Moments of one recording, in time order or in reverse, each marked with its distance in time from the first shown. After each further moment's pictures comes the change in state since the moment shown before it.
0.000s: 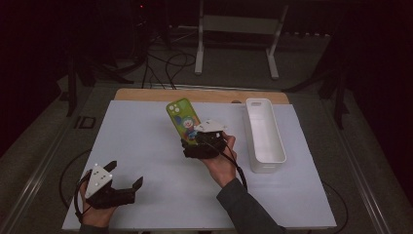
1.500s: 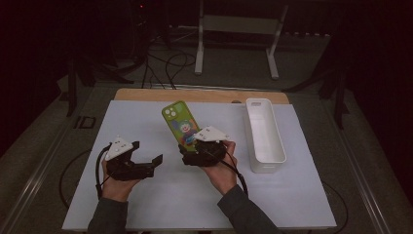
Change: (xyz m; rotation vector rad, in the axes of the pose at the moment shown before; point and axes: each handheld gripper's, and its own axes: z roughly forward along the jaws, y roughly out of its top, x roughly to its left) left arm -0.011 0.065 0.048 0.061 -0.122 -0.103; right arm 0.014 -0.007 -0.015 -0.072 0.035 -0.033
